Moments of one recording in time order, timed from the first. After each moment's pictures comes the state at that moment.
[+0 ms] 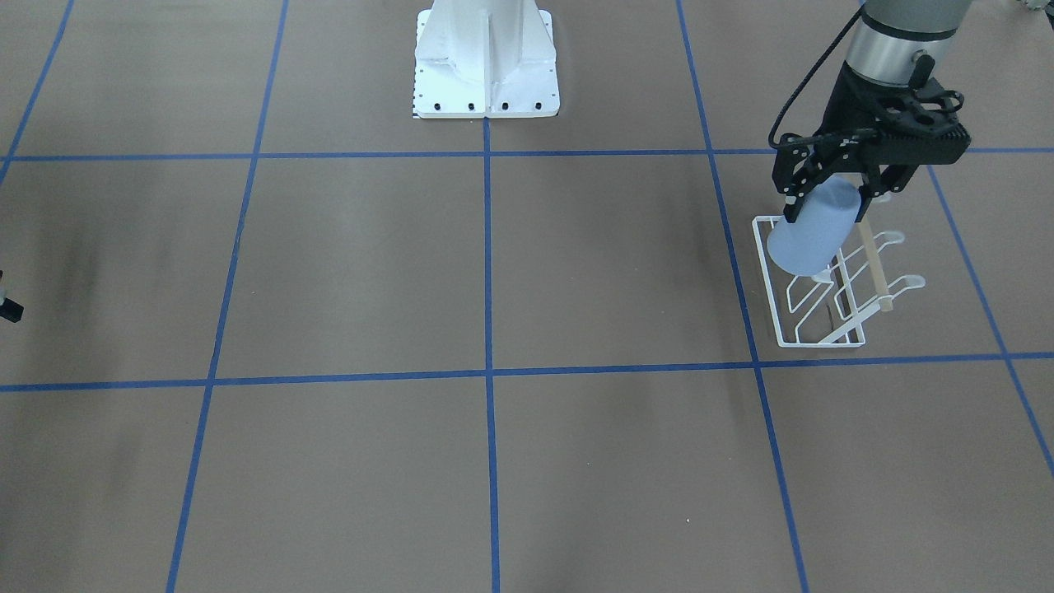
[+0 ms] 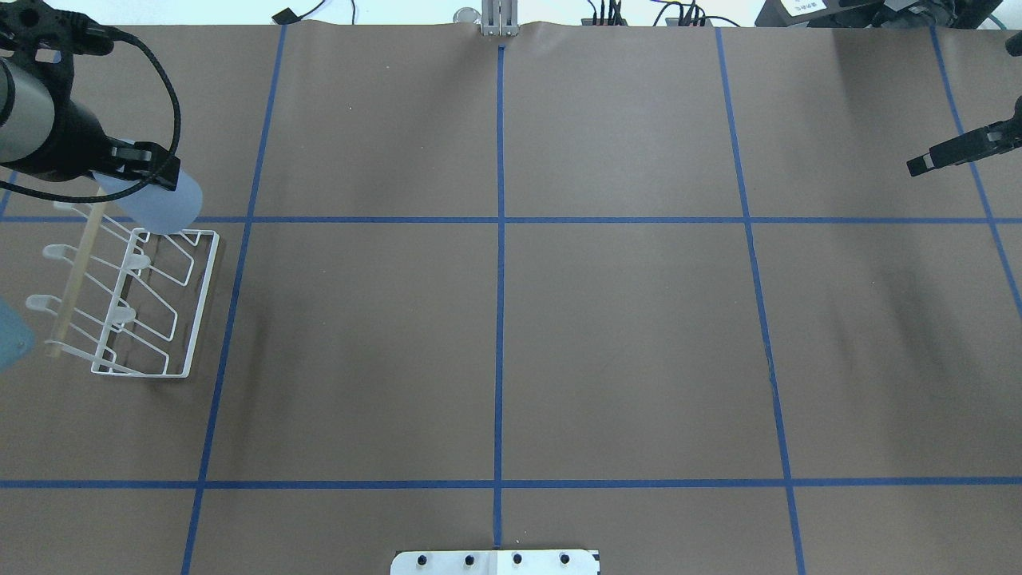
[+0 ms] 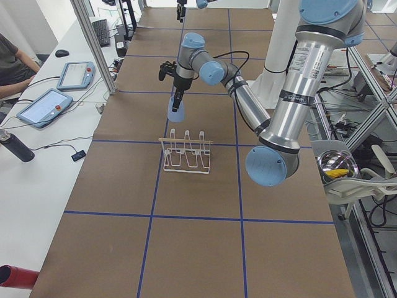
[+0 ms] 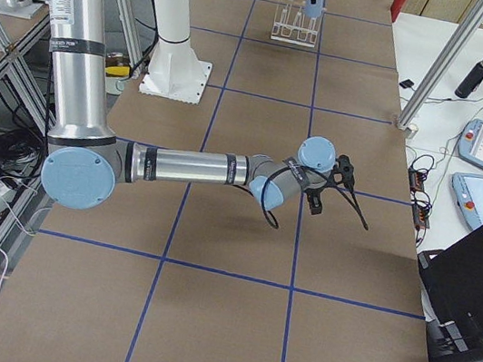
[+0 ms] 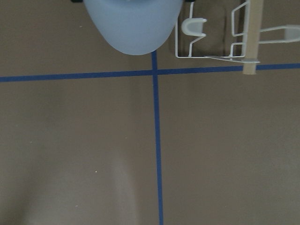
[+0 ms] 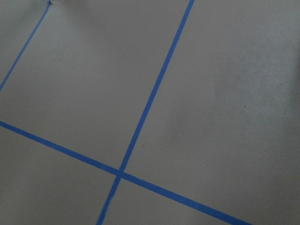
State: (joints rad) left arm -0.96 -1.87 -2.15 -1.36 -1.92 -0.73; right arm 1.31 -1.41 1.51 -1.03 2.48 0.32
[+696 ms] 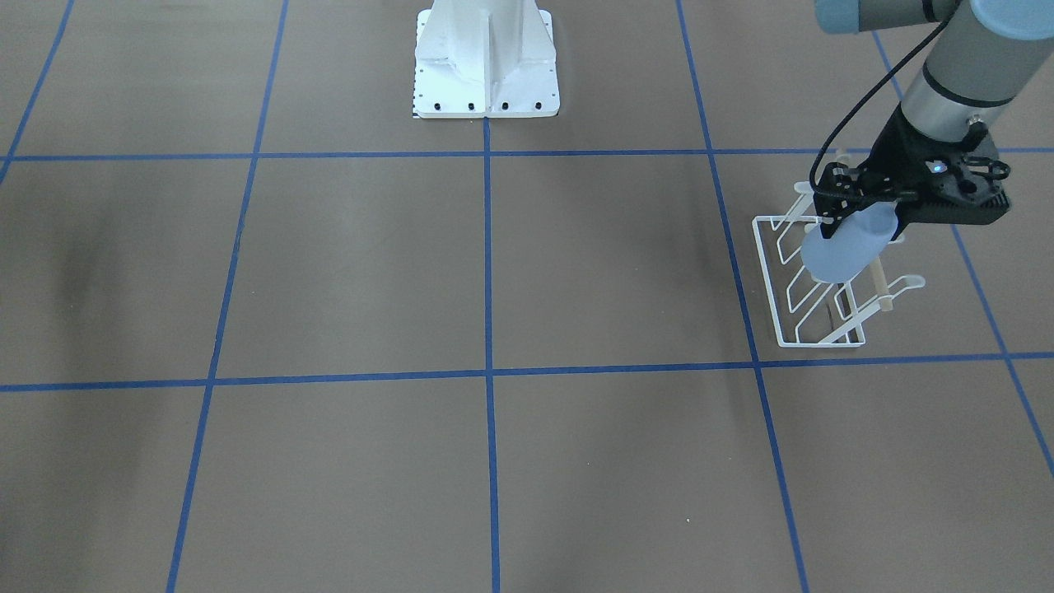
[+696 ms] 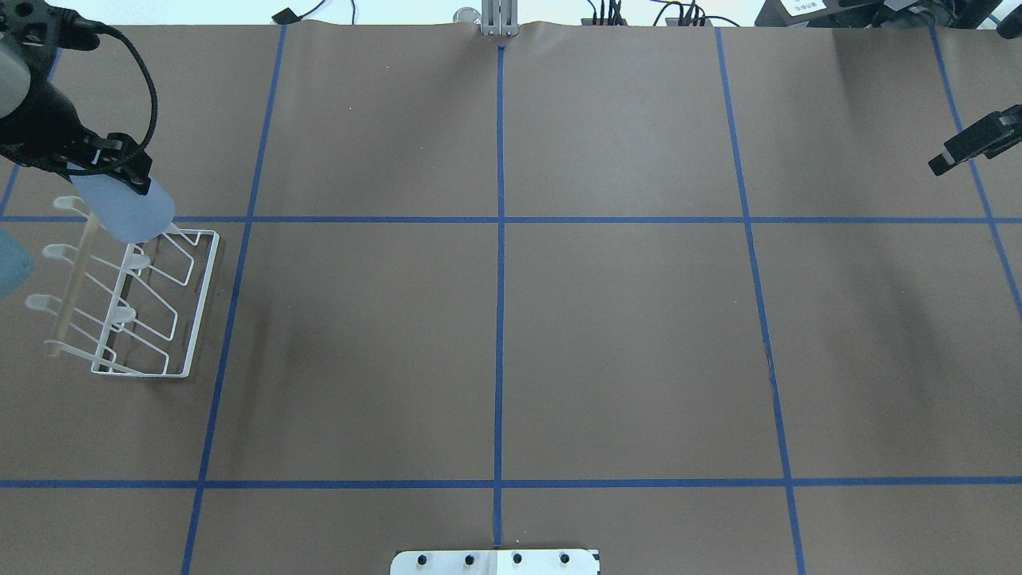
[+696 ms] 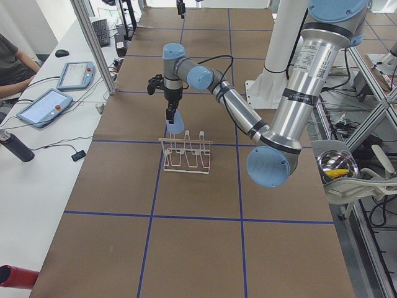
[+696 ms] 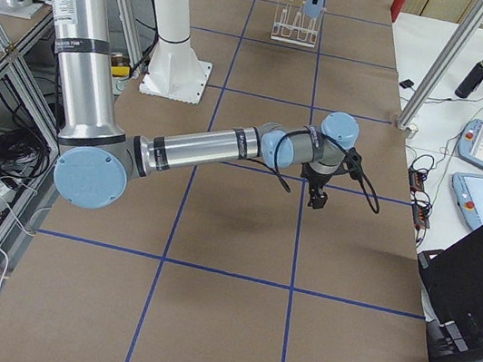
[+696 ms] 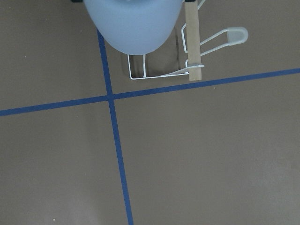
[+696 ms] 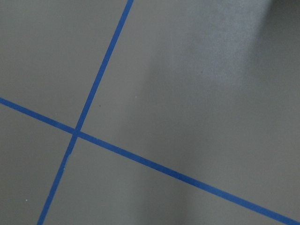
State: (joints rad) left arm -1.06 -1.89 -1.99 -1.34 -2.14 -0.59; right arm 1.33 -1.38 1.70 -1.57 2.43 0.05
